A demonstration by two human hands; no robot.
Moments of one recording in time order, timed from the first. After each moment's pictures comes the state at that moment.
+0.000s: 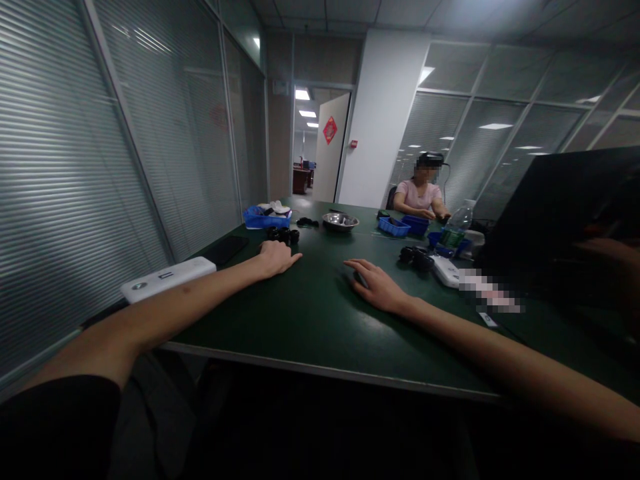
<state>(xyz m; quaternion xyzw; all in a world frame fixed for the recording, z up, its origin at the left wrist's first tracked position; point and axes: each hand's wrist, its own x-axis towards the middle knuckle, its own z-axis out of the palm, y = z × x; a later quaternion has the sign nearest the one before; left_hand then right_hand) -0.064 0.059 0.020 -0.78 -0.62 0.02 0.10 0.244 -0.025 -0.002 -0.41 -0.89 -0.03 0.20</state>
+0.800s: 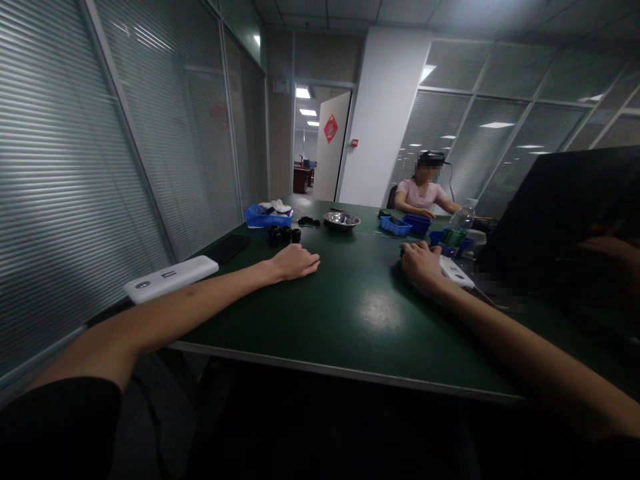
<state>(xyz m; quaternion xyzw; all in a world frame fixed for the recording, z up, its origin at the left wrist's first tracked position) -0.051 0.051 0.010 -0.93 -0.27 -0.11 0.20 0.345 0.030 0.015 -0.66 -0.71 -0.25 0.08</state>
